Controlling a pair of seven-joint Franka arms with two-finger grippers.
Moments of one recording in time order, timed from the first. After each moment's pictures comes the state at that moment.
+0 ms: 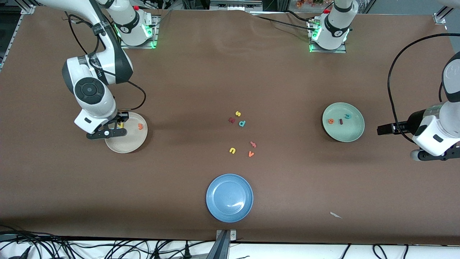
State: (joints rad) left arm 0.07 0.44 -0.08 -1.24 0.04 1.48 -0.13; right arm 0.04 0.27 0.18 -1.98 -0.40 2.07 0.22
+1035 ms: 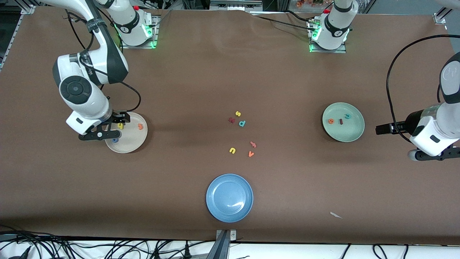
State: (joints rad) left arm 0.07 0.44 -0.08 -1.25 0.04 1.48 -0.13; right arm 0.04 0.26 0.17 -1.88 -0.27 1.99 0.20
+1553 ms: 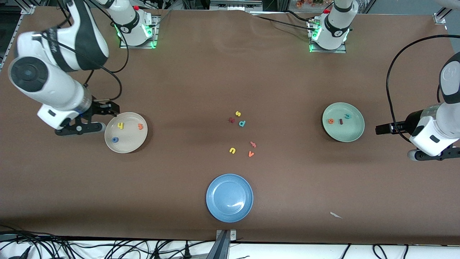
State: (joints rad) left arm 0.07 0.44 -0.08 -1.25 0.04 1.48 -0.13; right arm 0.05 0.19 0.13 -1.69 -0.11 1.75 0.01
